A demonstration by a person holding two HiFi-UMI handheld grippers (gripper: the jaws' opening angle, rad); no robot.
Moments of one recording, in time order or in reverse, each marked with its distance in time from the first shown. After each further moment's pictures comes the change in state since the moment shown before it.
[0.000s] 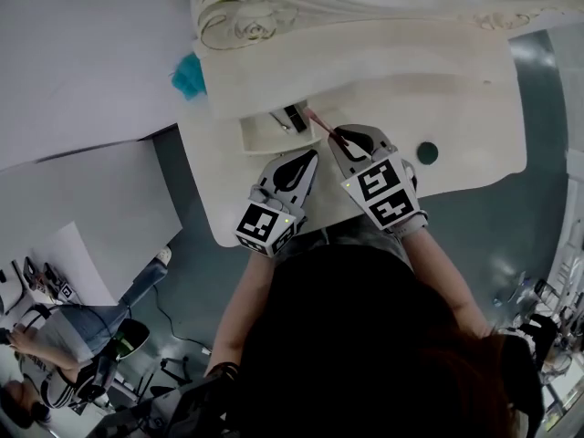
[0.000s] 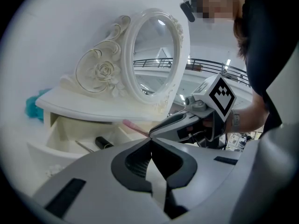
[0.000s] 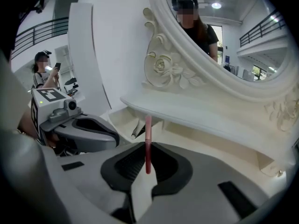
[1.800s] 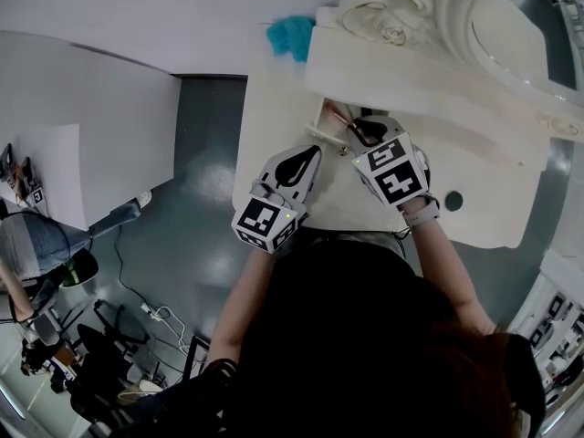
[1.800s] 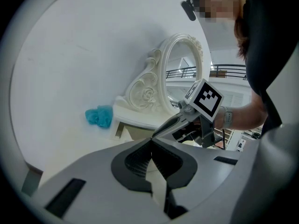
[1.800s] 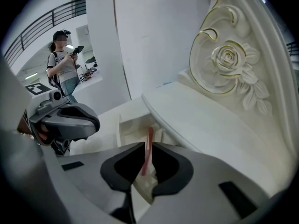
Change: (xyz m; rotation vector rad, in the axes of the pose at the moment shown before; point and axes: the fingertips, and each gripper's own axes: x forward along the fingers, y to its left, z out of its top) left arm -0.100 0.067 0.002 -0.091 -0.153 0.329; right arm 0.076 0.062 0.046 -0.264 0.191 0.174
